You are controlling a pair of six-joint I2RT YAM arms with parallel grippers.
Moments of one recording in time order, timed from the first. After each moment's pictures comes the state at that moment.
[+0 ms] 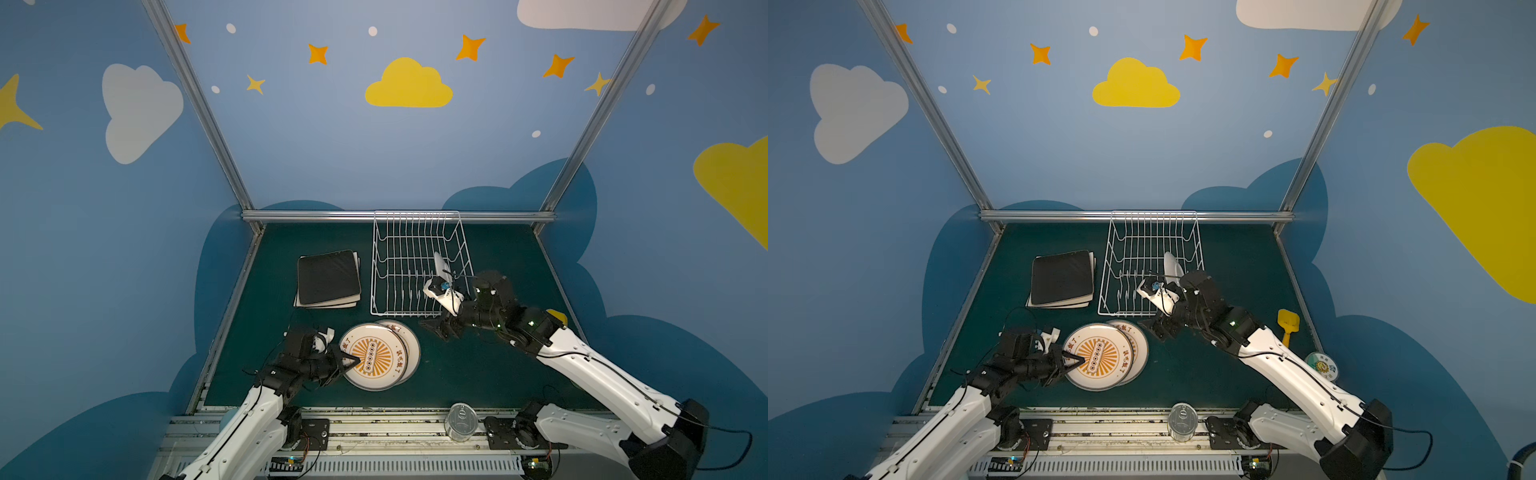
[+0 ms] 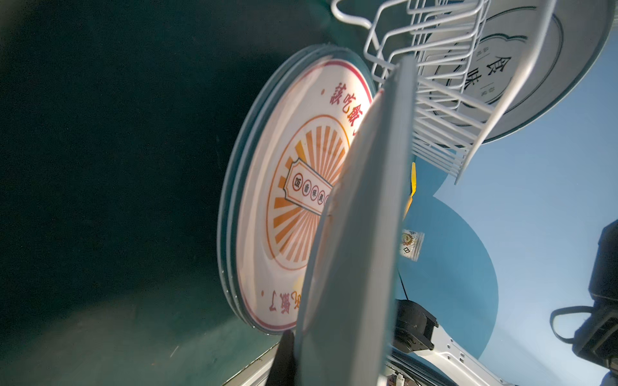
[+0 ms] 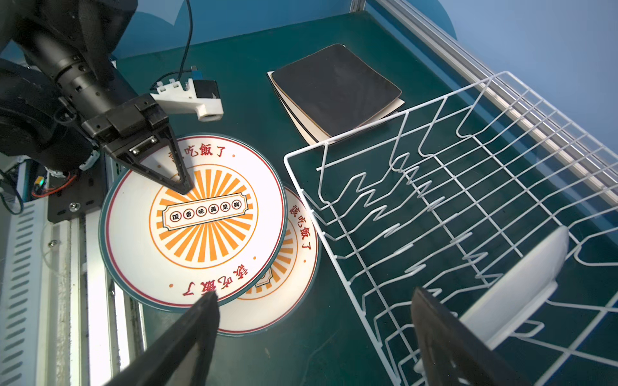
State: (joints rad) left arm -0.29 0.71 0.25 -0.36 0.70 -1.00; right arm 0.77 1.09 0.97 -0.49 -0.27 -0.33
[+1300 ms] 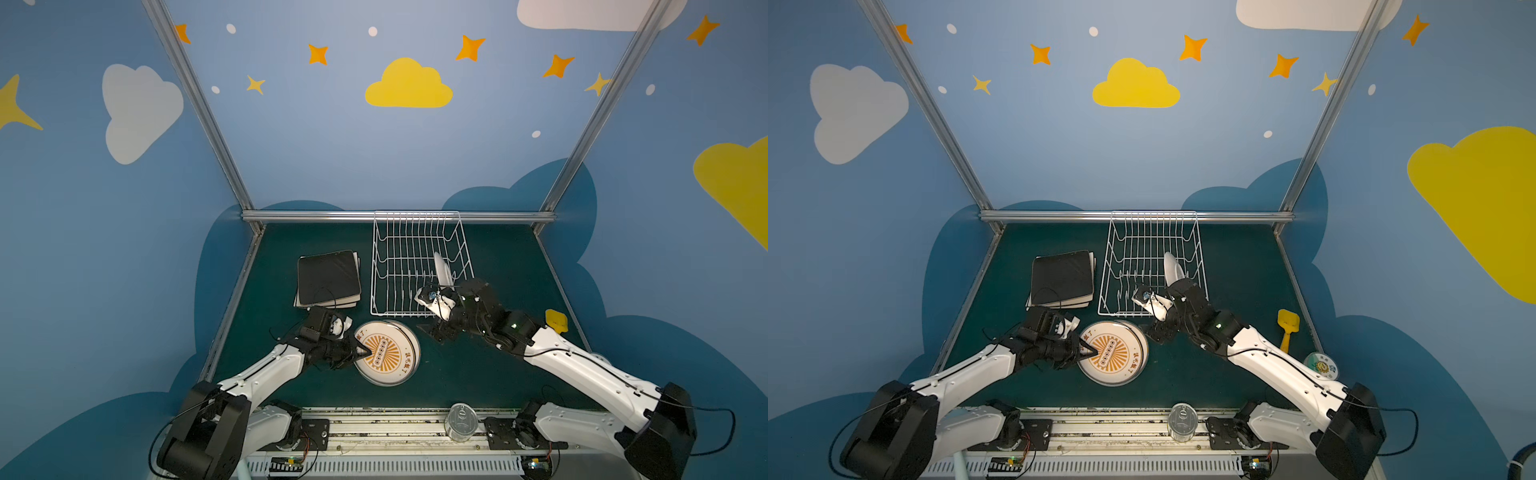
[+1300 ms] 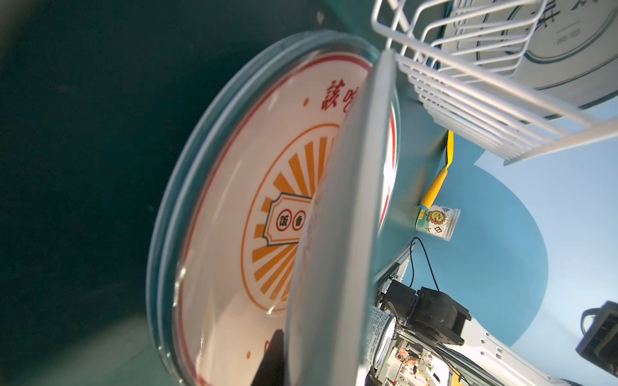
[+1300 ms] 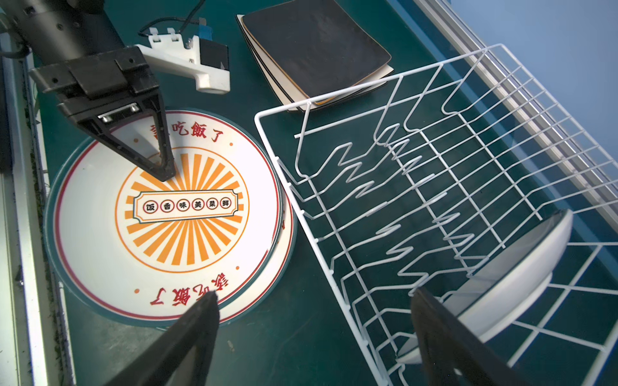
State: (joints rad) left arm -0.35 1.18 0.44 -0.27 0.73 -0.81; right arm 0.81 1.14 0.90 -0.40 -0.12 -0.38
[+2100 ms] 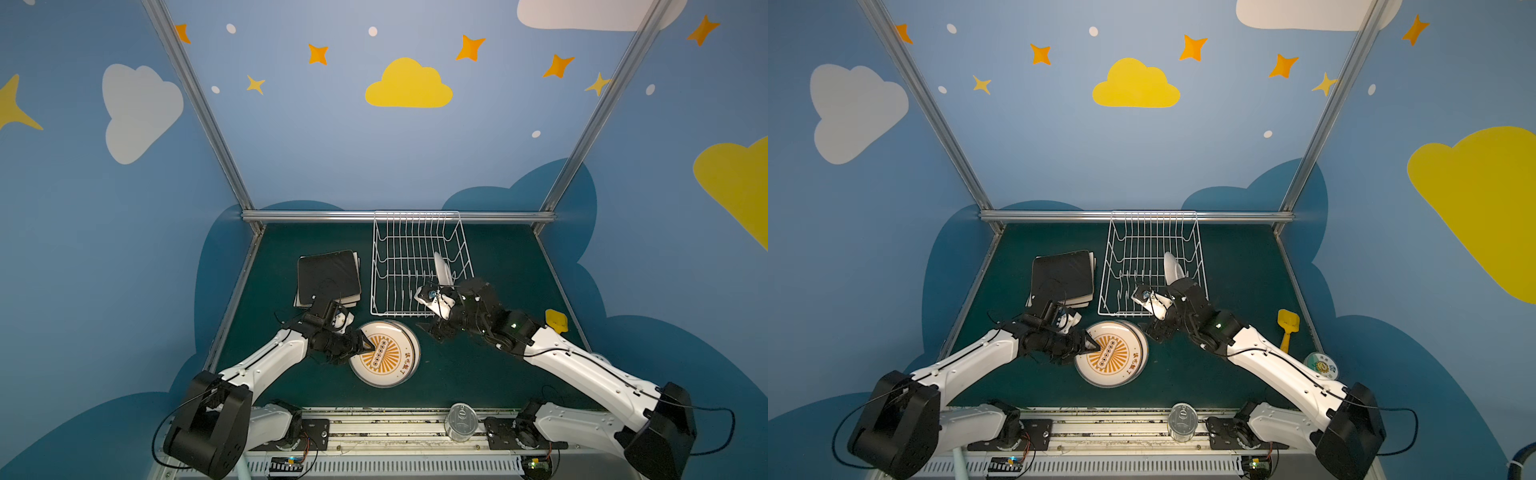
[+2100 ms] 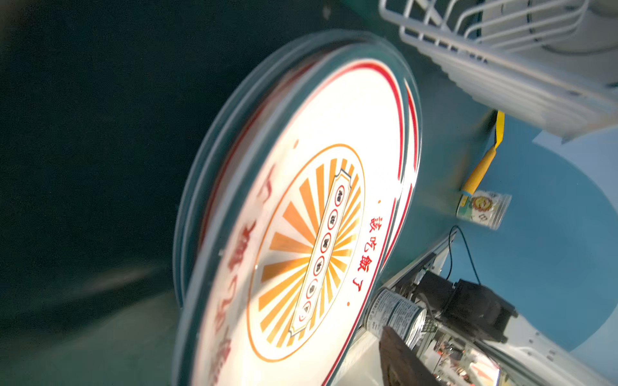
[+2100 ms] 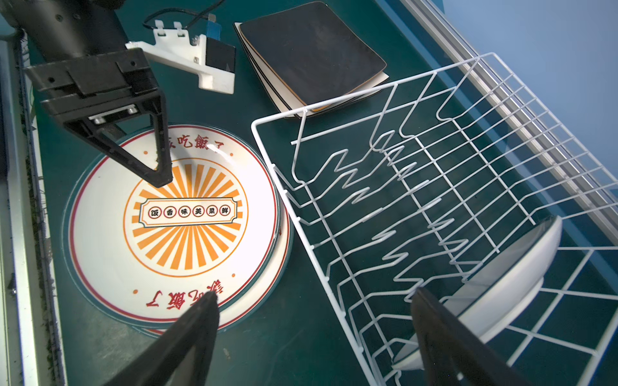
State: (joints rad) left arm -0.36 1.24 0.59 -0.53 0.65 -0.65; right arm 0.81 1.15 0.90 -0.39 -0.11 -0.38
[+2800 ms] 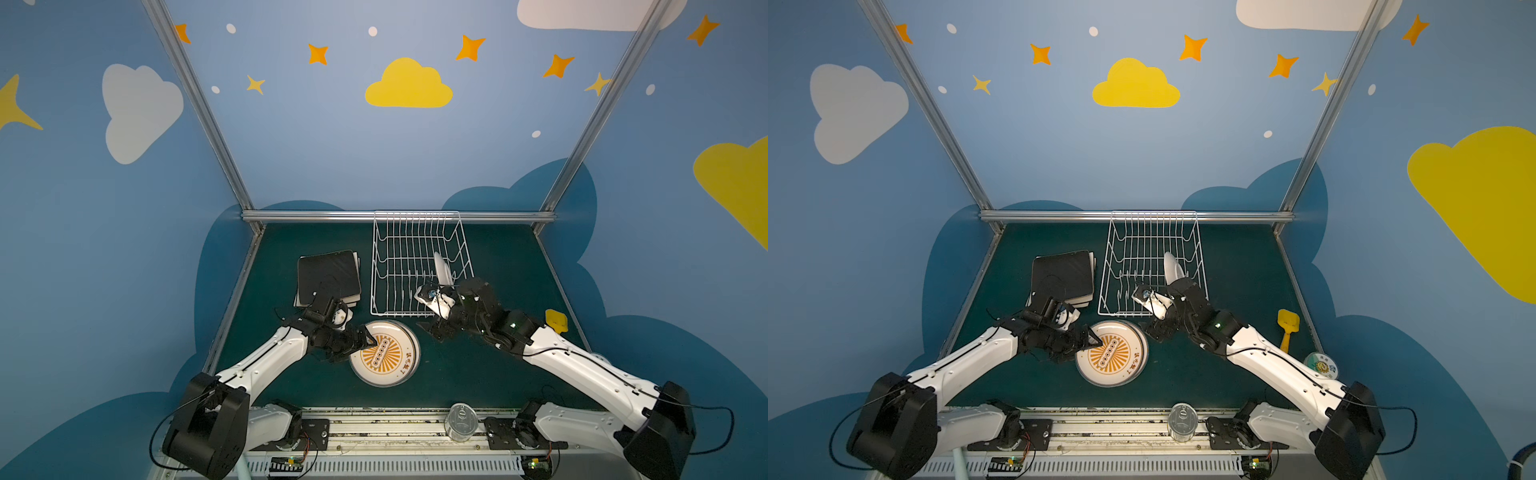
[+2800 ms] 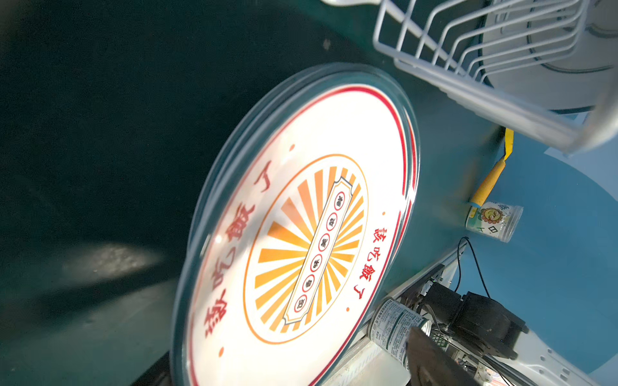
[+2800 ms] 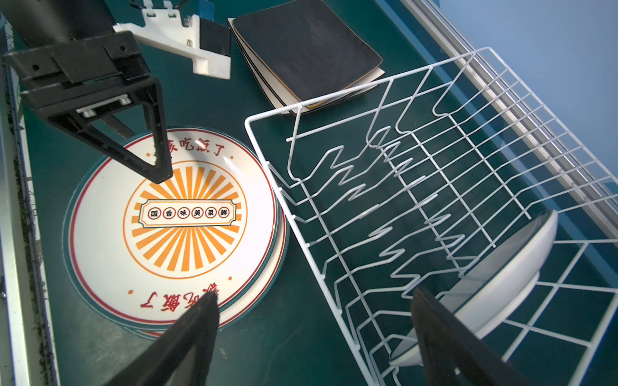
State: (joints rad) left arm -0.37 1.24 0.64 -0.57 0.60 -0.66; right arm 0.81 1.15 0.90 -0.39 -0.10 -0.37
